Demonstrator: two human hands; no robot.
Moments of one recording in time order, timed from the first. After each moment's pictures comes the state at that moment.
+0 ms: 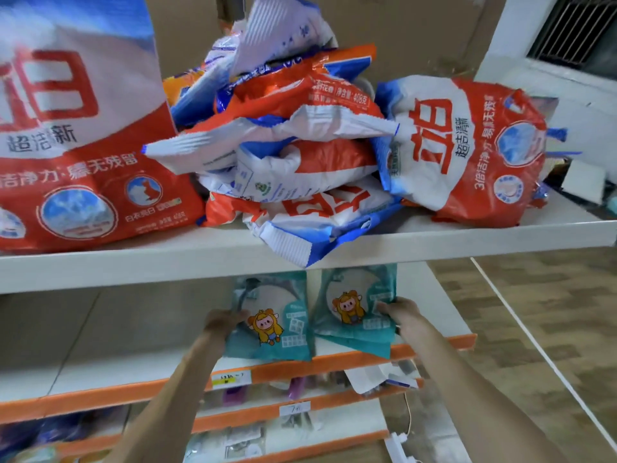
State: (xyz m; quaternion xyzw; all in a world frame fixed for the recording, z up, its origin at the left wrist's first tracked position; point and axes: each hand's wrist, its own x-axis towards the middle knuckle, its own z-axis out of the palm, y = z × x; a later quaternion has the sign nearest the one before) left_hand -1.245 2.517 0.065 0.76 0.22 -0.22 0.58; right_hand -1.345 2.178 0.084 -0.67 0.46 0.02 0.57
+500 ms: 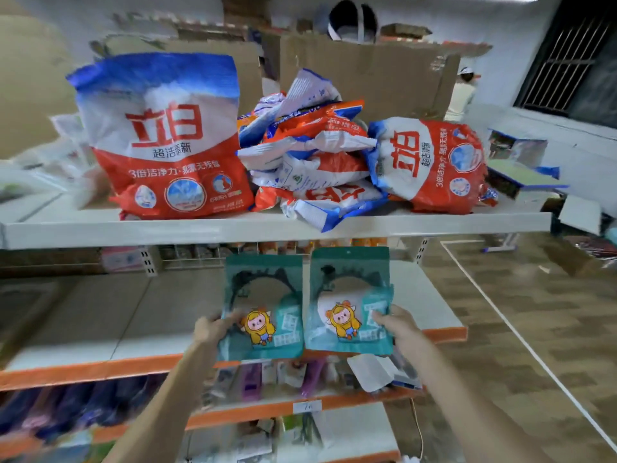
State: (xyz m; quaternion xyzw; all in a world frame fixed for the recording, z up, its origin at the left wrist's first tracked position) left_hand -1.329 2.600 0.100 0.71 0.18 -0.12 0.67; right_hand -1.426 2.245 0.104 -0.67 0.38 -0.02 0.64
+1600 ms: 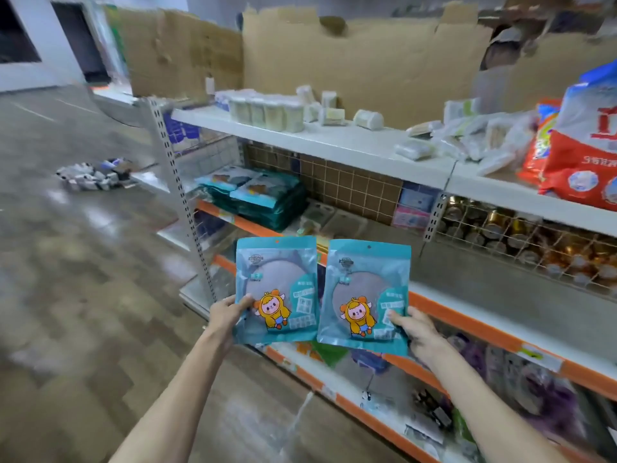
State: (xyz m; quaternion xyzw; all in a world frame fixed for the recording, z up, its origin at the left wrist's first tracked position) left_hand -1.582 3.139 0.127 0.61 0.37 0.12 0.69; right_hand -1.455 2.804 0.099 -0.68 0.14 0.22 0.68
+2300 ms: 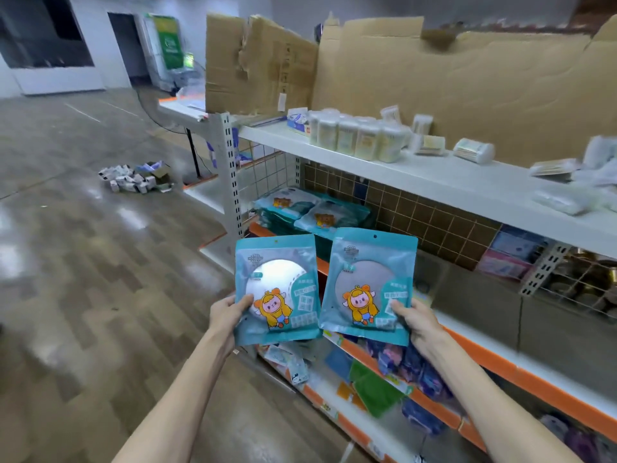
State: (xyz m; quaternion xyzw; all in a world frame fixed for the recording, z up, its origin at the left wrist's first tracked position) left_hand -1.521 3.375 0.130 0.56 0.38 0.18 0.71; right_hand -1.358 3.062 0.125 -0.67 0.08 0.21 0.70
